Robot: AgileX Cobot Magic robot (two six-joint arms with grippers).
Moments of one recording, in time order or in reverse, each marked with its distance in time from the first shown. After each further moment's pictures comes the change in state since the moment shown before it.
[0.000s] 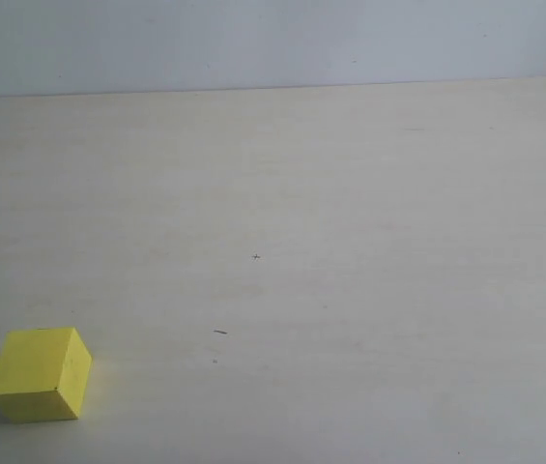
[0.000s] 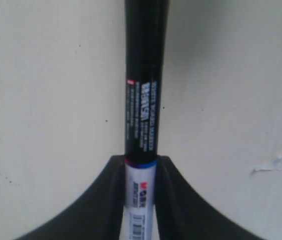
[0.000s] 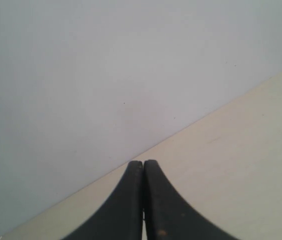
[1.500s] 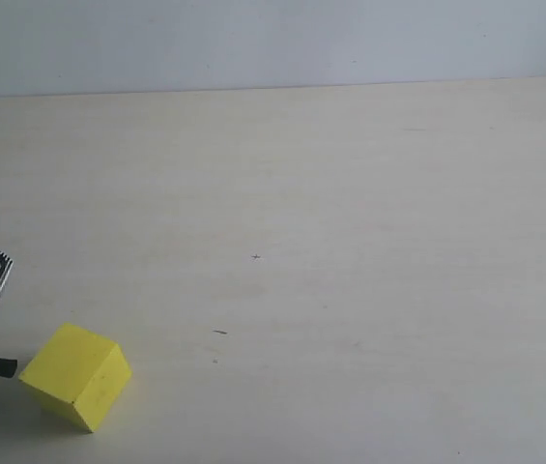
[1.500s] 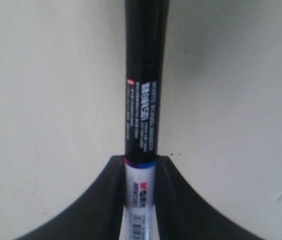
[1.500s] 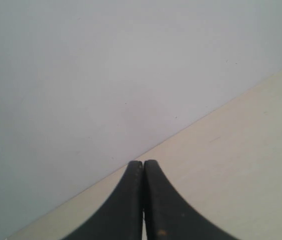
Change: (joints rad) left arm -0.246 0.000 0.049 0.103 -0.073 -0.147; right arm 0.000 0.000 0.000 0.022 0.000 0.000
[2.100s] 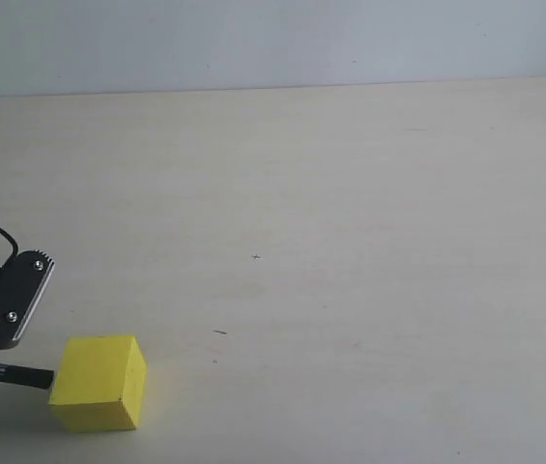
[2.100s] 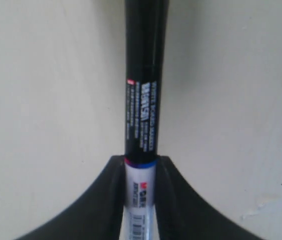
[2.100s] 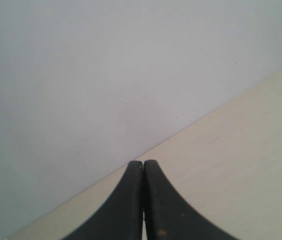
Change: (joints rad) left arm -0.156 0.000 -0.059 -0.105 0.138 -0.047; right arm 0.000 0.000 0.000 0.002 0.000 0.000
